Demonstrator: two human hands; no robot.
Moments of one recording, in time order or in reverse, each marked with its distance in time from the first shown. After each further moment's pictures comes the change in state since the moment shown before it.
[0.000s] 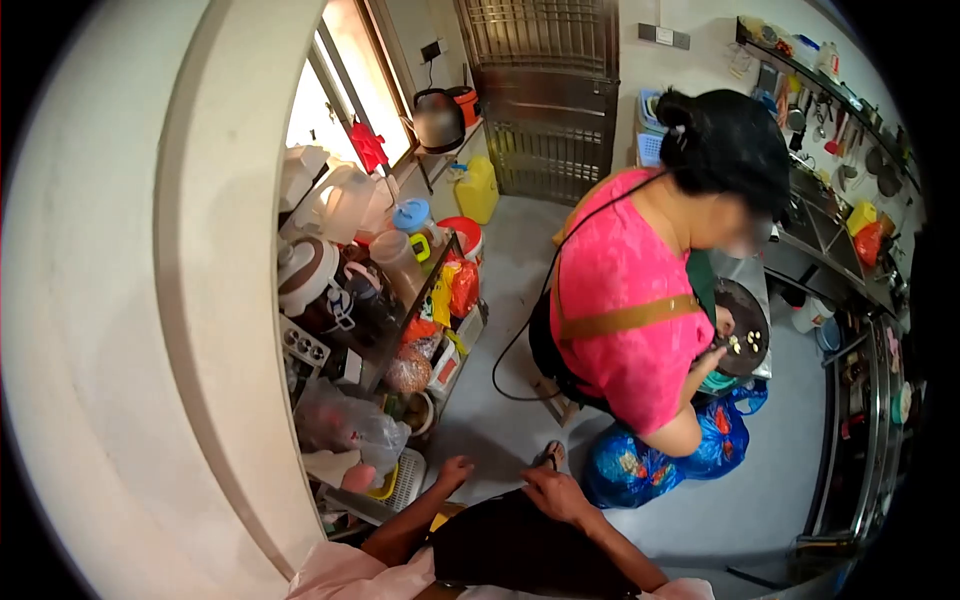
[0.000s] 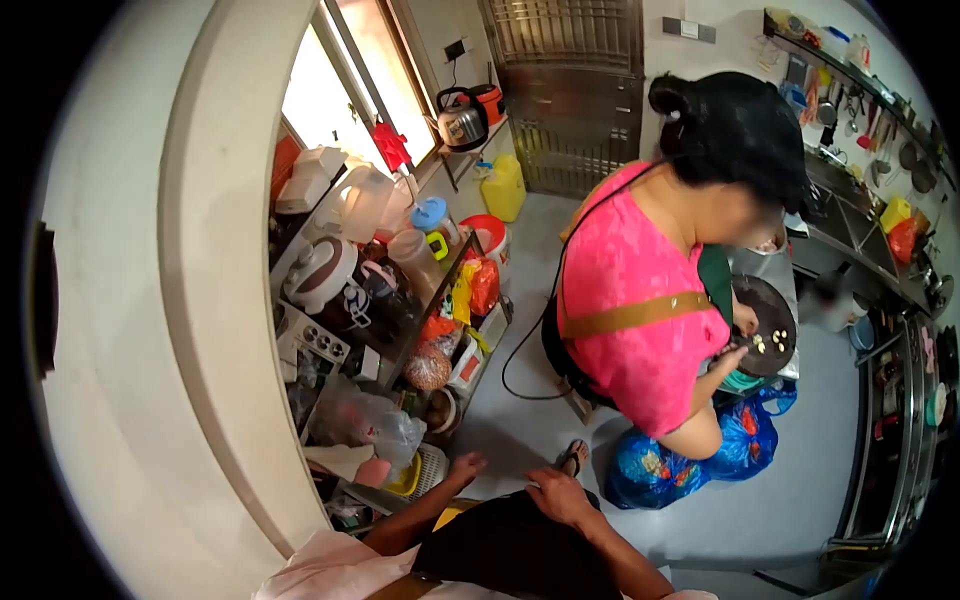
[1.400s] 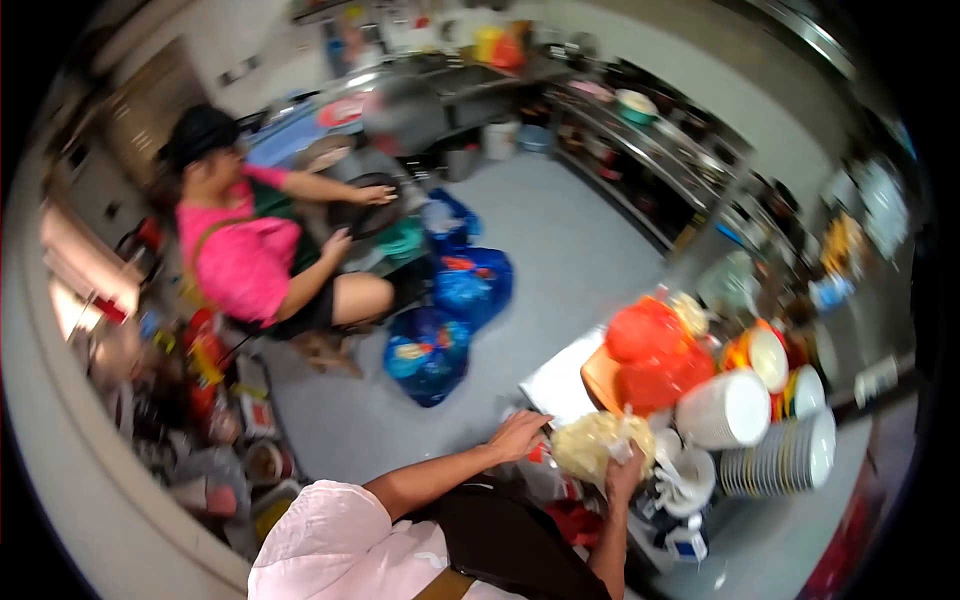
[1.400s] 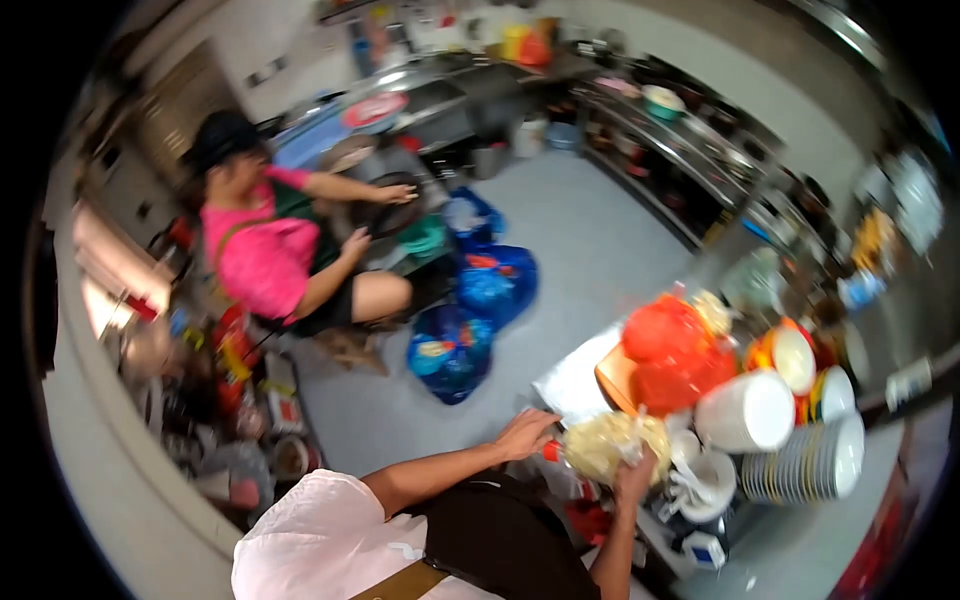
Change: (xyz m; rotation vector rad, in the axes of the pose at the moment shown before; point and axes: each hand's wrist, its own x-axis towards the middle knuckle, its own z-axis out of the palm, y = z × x) left_hand -0.505 0.209 0.482 0.513 -1.117 1.237; right_hand -0.781 0.019 0.214 -0.034 1.696 1.285
